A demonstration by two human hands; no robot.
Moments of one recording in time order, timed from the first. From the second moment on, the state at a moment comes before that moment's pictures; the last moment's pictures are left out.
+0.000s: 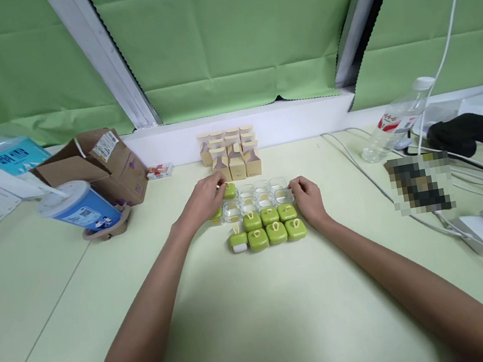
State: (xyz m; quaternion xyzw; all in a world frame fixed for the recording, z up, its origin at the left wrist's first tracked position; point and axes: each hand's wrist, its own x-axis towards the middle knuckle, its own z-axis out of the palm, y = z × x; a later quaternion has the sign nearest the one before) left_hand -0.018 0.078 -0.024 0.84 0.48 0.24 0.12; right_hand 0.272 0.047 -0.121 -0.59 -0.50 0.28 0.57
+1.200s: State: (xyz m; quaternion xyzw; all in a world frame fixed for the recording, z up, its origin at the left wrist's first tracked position) left_hand -0.020 0.089 -0.051 0.83 0.49 0.24 0.11; right_hand 0.272 0.045 -0.117 -0.59 -0.50 0.28 0.56
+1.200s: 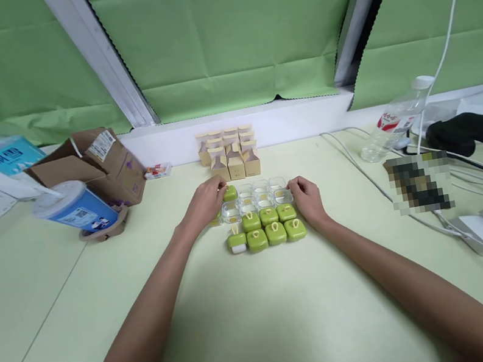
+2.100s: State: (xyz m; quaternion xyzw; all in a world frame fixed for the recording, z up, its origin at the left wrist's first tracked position) left_hand -0.014 0.077 -0.035 0.85 0.49 0.20 0.03; right_hand 0.273 0.048 -0.122 -0.58 -0.50 0.28 0.58
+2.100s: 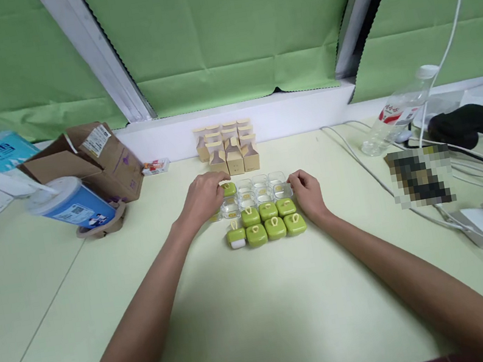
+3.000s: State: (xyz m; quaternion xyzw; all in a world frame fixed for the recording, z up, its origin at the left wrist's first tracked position) left_hand -0.024 0.078 -0.028 0.86 0.48 0.13 0.09; right_hand 0.279 0.051 -0.129 -0.58 -0.51 0.27 0.57
